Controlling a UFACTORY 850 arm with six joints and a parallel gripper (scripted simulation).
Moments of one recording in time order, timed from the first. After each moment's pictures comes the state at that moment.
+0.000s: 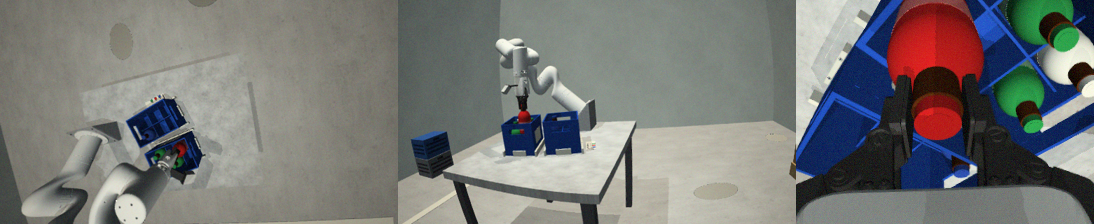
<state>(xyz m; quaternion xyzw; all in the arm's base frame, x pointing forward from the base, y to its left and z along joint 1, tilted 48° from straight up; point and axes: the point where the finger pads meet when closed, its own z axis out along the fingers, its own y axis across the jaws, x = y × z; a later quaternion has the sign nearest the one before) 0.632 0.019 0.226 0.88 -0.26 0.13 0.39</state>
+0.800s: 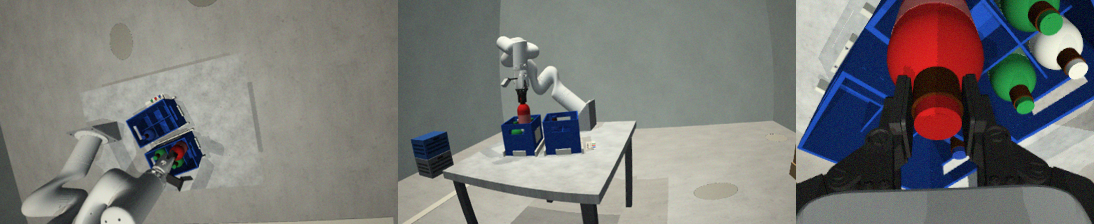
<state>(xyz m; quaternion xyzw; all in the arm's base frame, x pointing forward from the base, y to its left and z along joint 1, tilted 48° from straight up) 0.632 0.046 0.250 0.88 -0.26 0.13 0.39</state>
